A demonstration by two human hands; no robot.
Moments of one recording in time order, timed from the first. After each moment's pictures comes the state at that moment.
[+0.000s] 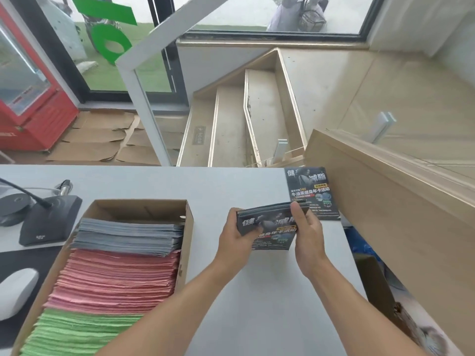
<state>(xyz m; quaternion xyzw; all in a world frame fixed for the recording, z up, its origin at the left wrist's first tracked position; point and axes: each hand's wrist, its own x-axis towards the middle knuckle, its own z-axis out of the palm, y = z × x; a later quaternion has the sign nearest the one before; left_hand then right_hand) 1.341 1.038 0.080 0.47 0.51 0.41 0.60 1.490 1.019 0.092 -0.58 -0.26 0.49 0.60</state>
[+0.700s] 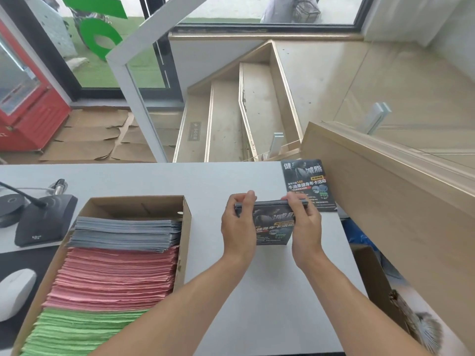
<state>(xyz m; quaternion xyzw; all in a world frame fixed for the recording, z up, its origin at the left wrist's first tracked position) 1.367 1.036 0.112 0.35 0.58 0.48 0.56 1.482 1.019 0.094 -0.57 -0.27 0.44 0.63</state>
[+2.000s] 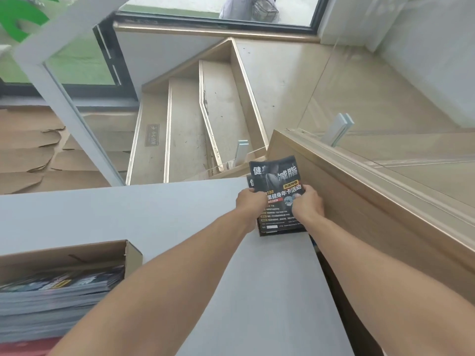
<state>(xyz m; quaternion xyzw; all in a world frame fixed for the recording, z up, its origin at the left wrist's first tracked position) 1.490 1.179 0.081 0.38 0.59 0.19 0.68 1.634 1.143 0.048 -0.89 -0.29 0.21 0.27</state>
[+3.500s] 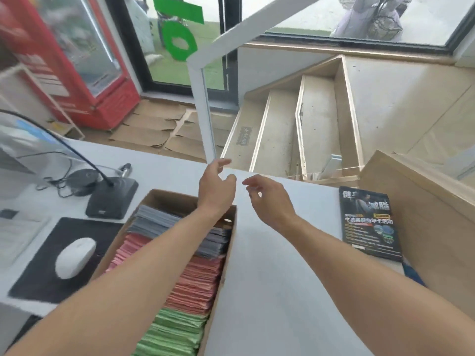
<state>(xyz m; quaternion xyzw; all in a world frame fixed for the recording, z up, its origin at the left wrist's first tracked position) 1.233 1.153 0.128 0.49 0.67 0.42 0.36 1.374 1.161 0.090 -0.60 -0.69 0.30 0.29</state>
